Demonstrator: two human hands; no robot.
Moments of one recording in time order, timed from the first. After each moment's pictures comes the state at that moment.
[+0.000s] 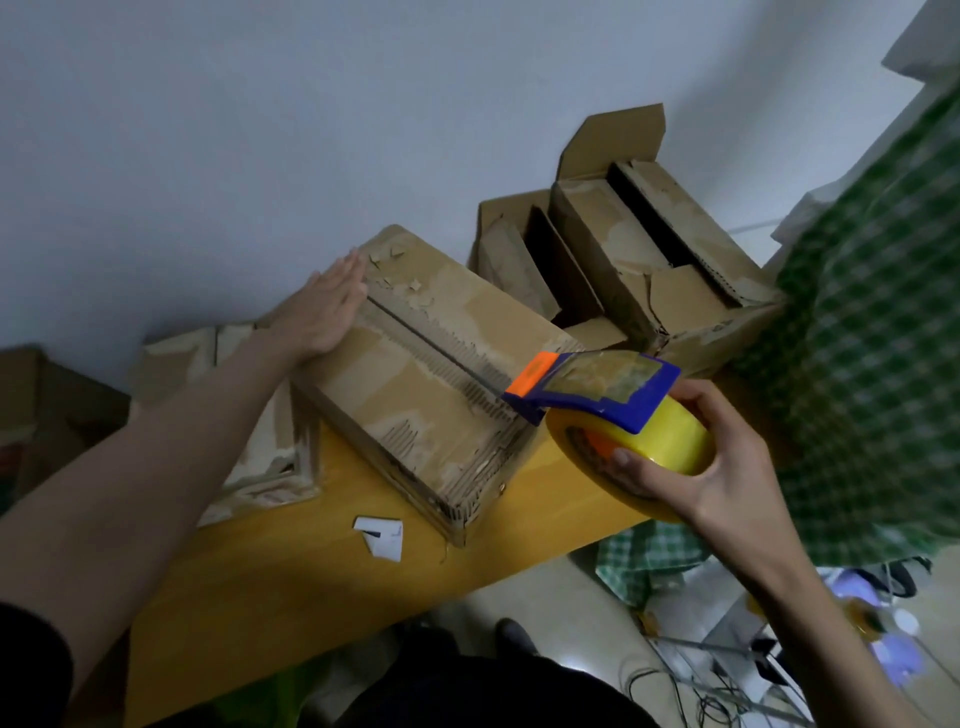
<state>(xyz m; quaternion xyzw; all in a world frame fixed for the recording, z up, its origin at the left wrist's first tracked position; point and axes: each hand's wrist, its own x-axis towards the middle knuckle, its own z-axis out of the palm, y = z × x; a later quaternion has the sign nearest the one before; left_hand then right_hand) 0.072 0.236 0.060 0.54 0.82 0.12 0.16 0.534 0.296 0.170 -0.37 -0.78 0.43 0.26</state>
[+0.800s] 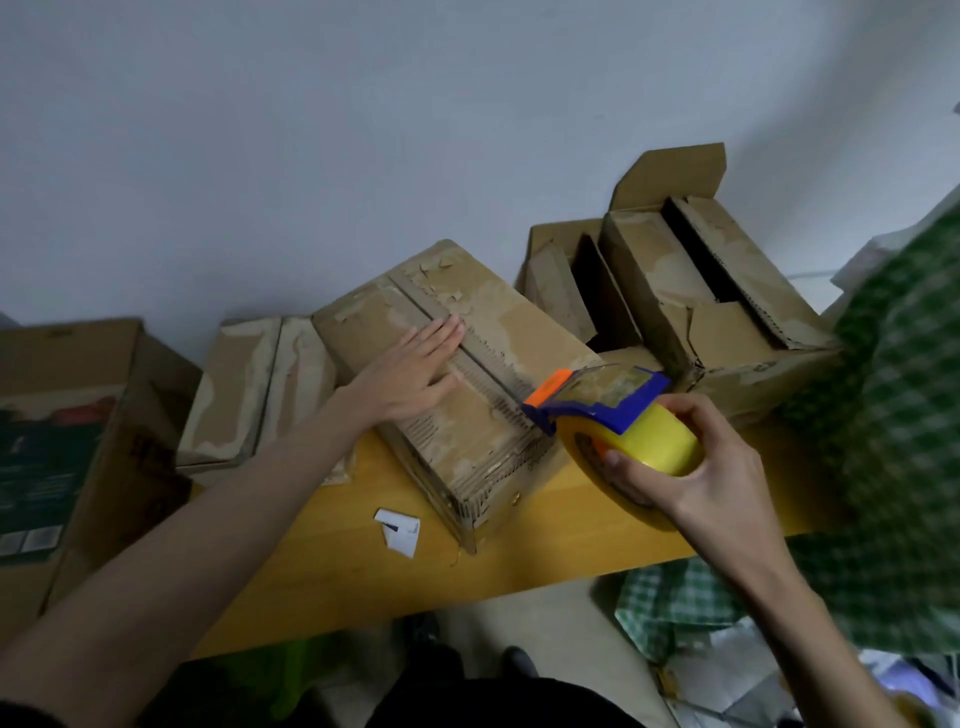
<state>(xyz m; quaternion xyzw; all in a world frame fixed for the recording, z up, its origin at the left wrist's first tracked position) 0.182 0.209 0.057 0.61 0.79 0.04 0.10 0.531 0.311 0.165 -0.35 -0.81 0.41 0.24</state>
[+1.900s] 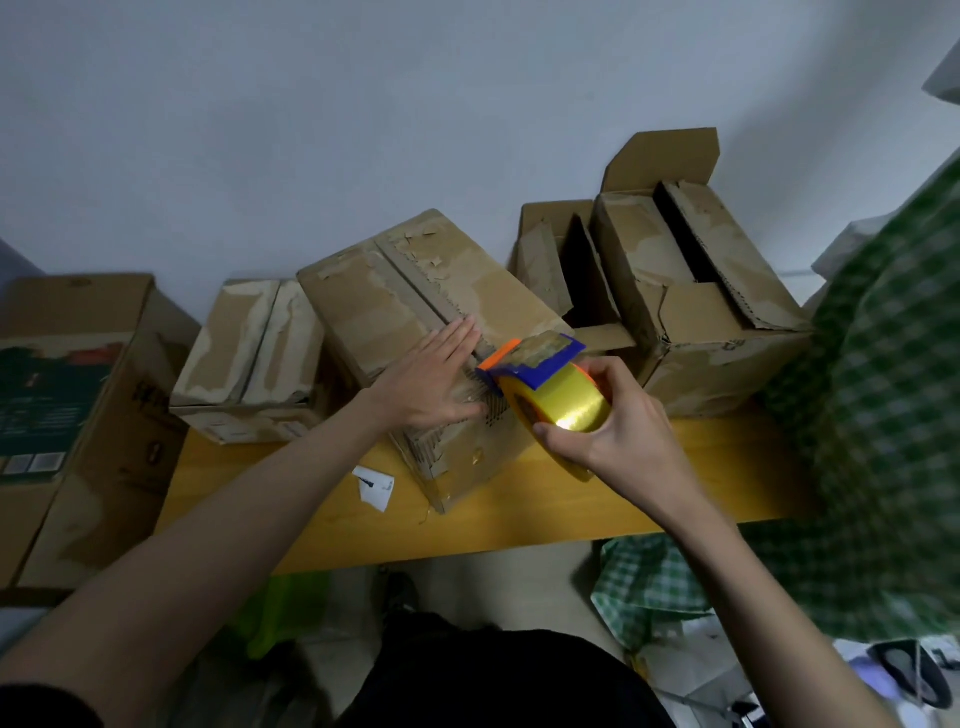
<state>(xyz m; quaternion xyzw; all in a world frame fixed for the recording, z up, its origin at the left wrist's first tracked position) 0.287 0.218 0.047 0.59 0.80 0.02 0.08 0.548 0.330 0.149 -0.27 -0.84 0.44 0.16</state>
